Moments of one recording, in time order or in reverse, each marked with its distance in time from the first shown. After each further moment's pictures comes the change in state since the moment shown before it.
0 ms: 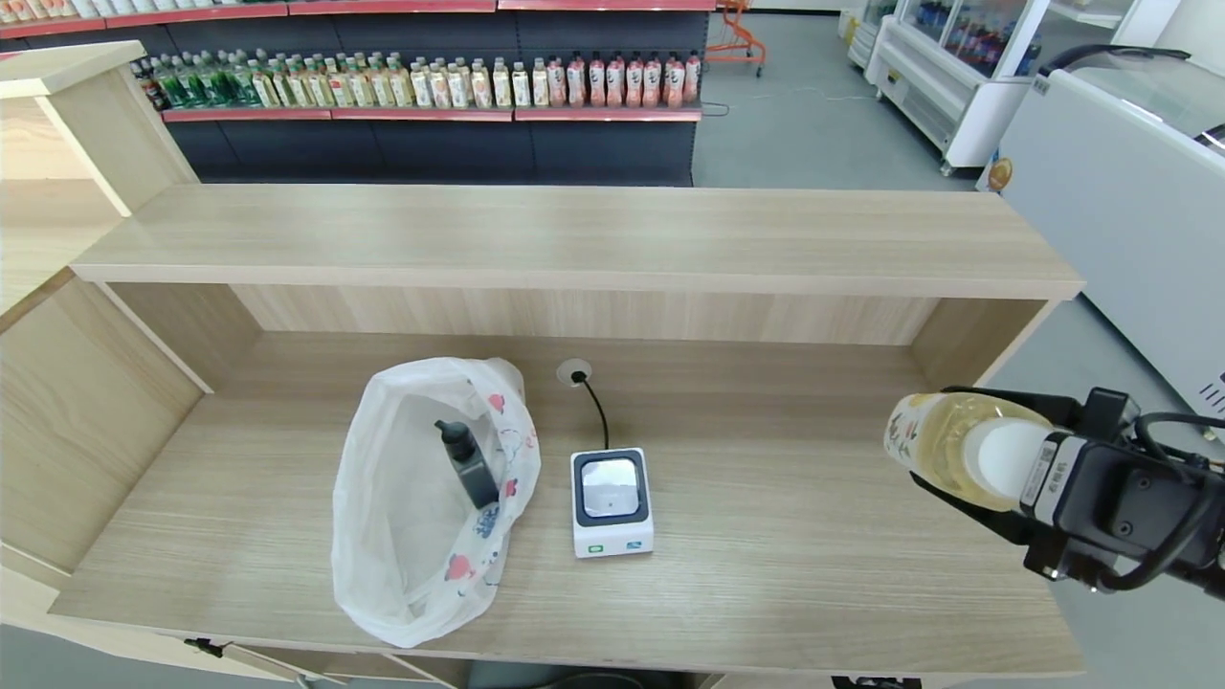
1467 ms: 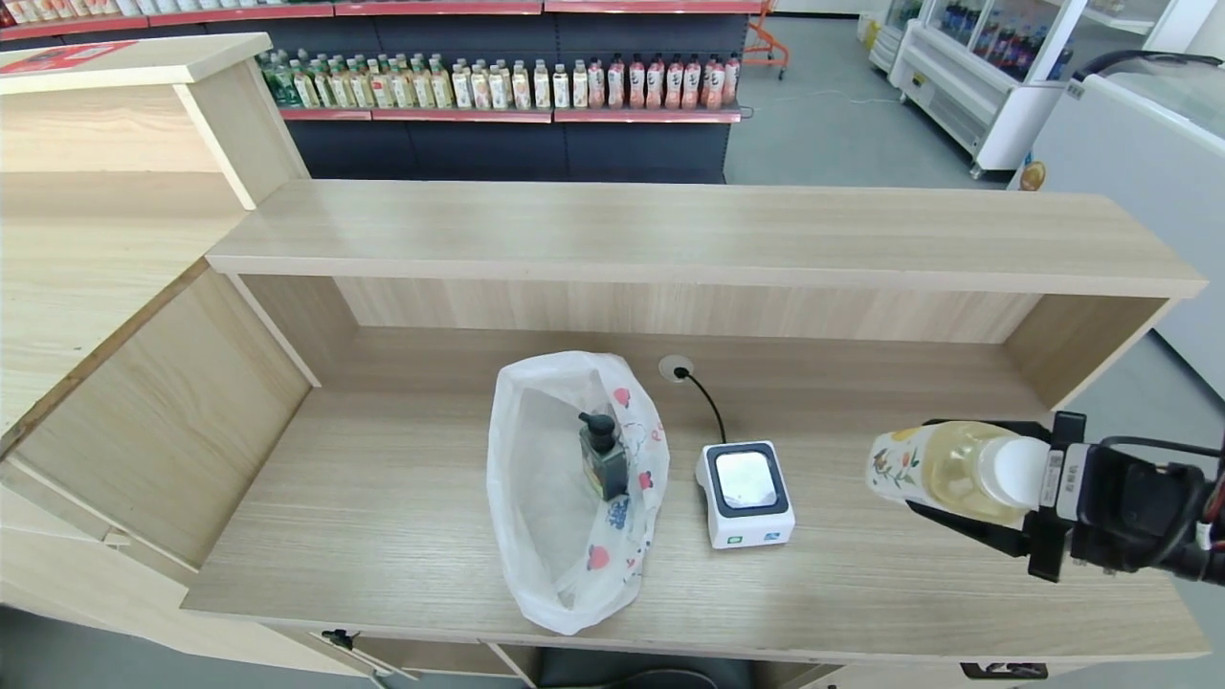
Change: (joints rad) left arm 0.002 0.000 0.000 0.000 0.000 -0.004; right arm -0.287 0.206 0.025 -0.073 0.491 -0.021
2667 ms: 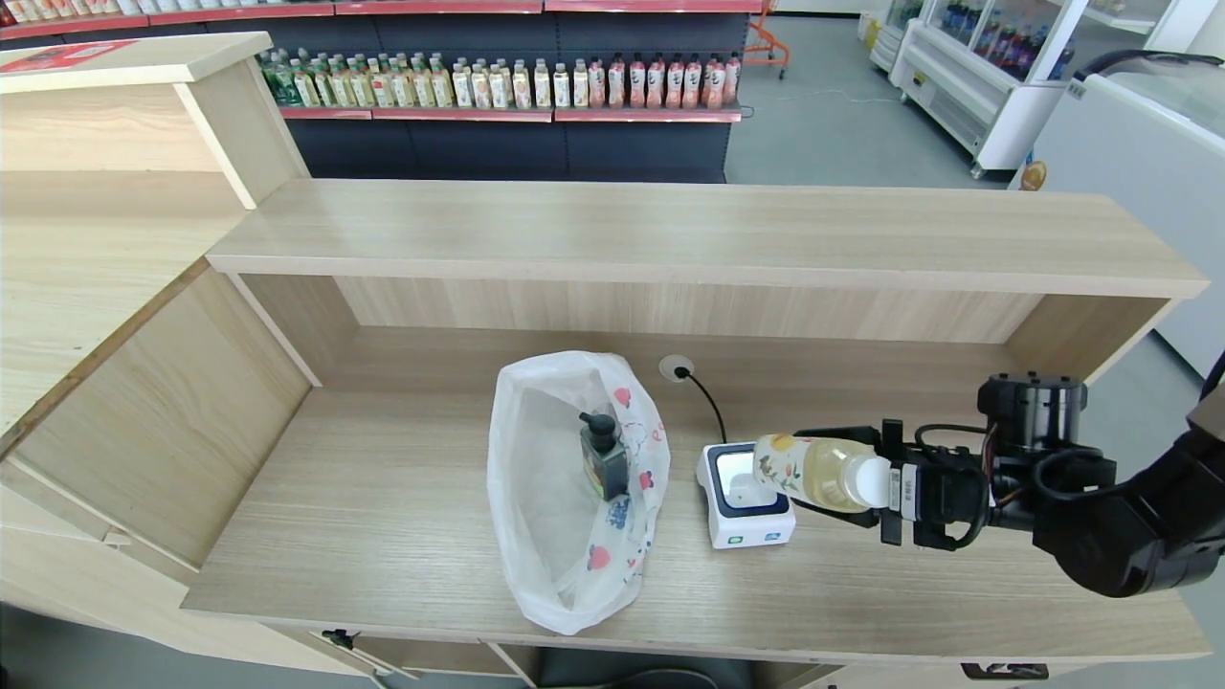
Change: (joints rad) left arm 0.000 0.000 0.000 0.000 0.000 0.000; right arm 0.042 0.570 -0.208 -0.329 0.291 -0.165
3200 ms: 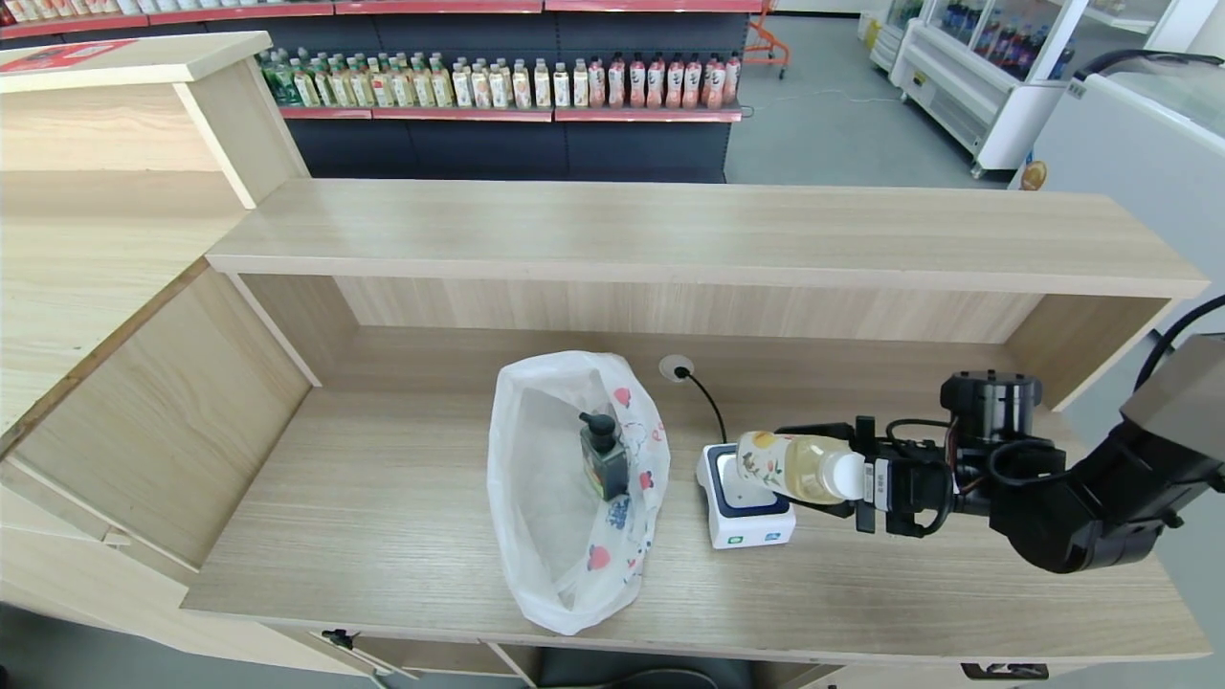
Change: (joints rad) left arm 0.000 0.000 0.000 0.000 0.000 0.000; right arm 0.008 0.113 -0.115 0.007 0.043 -0.021
